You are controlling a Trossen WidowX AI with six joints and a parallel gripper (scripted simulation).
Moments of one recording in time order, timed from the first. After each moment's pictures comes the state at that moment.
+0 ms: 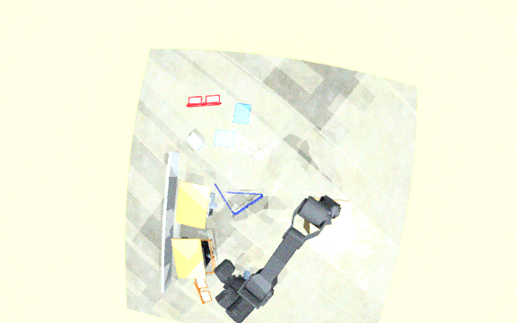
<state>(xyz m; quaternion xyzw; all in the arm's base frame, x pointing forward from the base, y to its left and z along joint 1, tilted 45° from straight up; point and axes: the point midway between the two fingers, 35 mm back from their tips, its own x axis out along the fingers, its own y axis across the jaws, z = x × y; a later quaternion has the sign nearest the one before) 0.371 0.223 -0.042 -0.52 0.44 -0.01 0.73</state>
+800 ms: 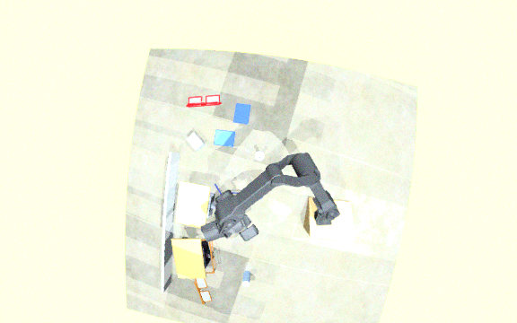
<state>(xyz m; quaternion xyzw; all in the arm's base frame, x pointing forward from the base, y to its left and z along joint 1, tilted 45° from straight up) 0.328 -0.020 0.015 -0.43 0.73 -0.06 0.52</state>
